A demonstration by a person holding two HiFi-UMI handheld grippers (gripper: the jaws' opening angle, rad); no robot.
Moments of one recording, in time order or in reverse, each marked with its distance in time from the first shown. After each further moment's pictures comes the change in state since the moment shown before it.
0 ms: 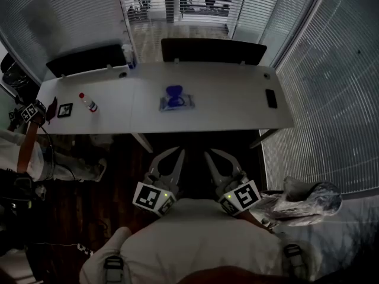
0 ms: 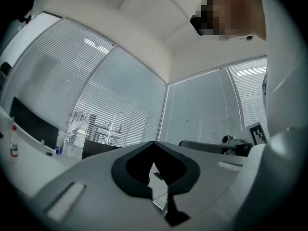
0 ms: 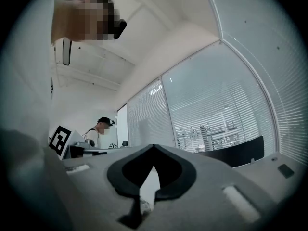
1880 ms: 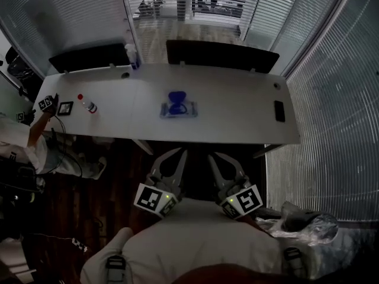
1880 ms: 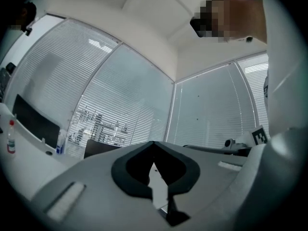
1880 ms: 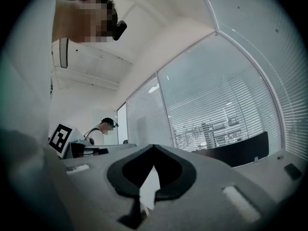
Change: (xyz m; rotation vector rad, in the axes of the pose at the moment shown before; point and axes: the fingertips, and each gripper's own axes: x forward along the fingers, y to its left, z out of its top) left arm 0.074 0.030 -0.020 -0.013 -0.014 0.078; right arm 0.032 -0.078 -0.020 0.045 0.023 0.038
